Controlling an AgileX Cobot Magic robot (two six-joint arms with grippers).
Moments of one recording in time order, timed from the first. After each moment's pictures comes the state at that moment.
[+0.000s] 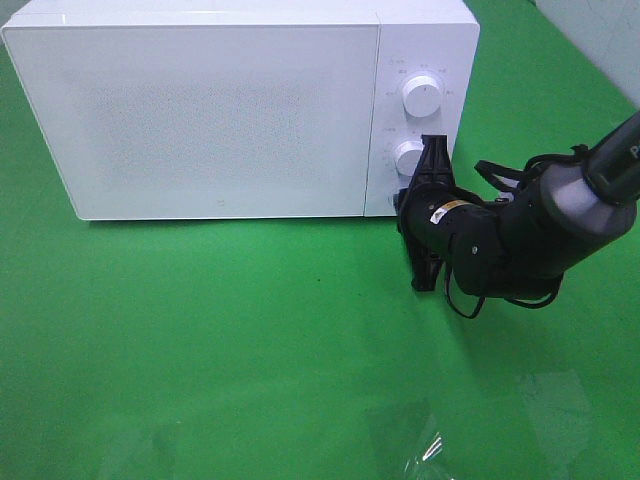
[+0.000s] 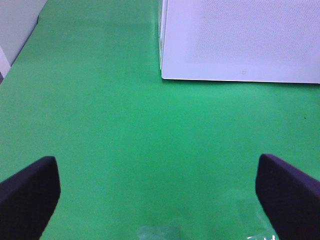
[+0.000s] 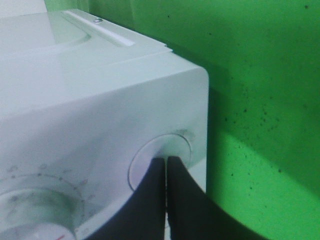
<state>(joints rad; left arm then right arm) 0.03 0.00 -0.52 -0.10 1.07 0.04 0.53 2.13 -0.84 0.43 -0.84 1.46</state>
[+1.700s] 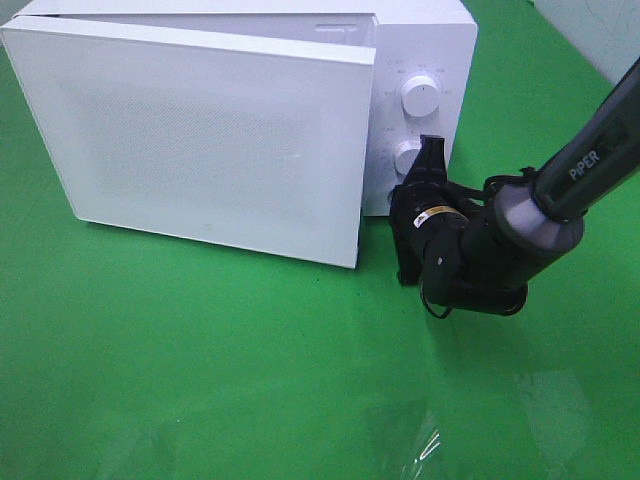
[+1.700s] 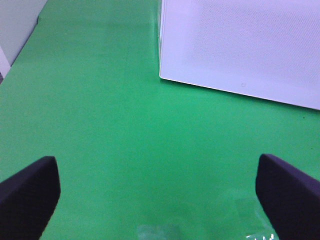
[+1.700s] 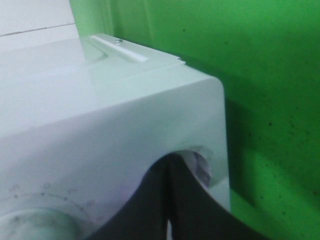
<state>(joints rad) 0.03 0.00 -0.52 -0.10 1.07 0.04 0.56 2.23 -0.93 0.57 -0.99 1.47</state>
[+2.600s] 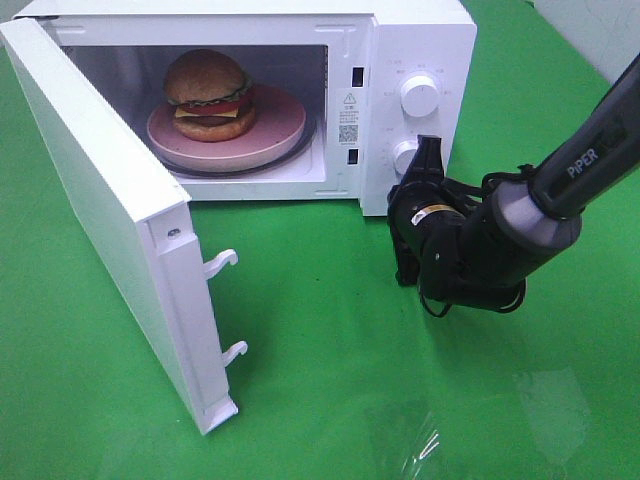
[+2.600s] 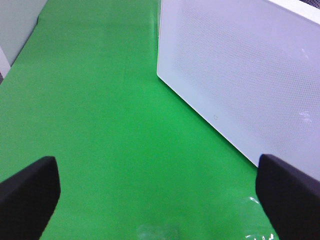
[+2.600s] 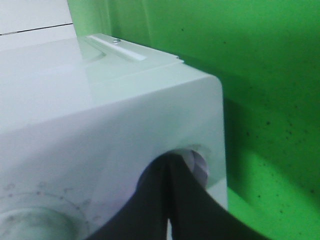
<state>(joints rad) 0.03 0.00 -0.52 -0.10 1.07 0.04 0.56 2.23 -0.94 0.58 -0.95 1.45</state>
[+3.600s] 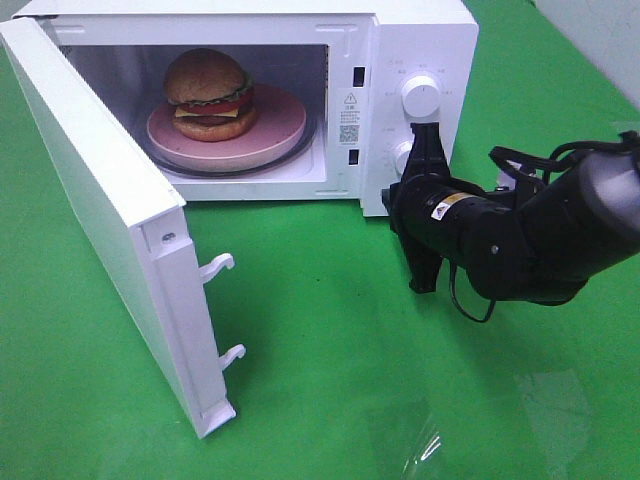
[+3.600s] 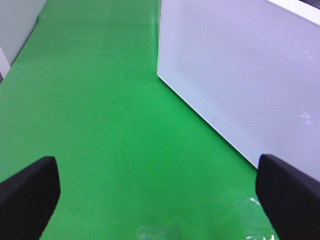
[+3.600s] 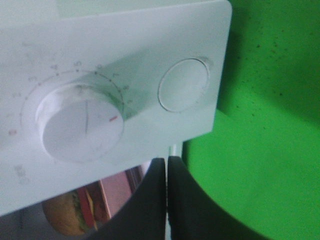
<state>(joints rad) 0.03 0.00 -0.52 -0.10 1.07 0.04 0.58 1.96 -0.74 0.41 -0.76 1.40</state>
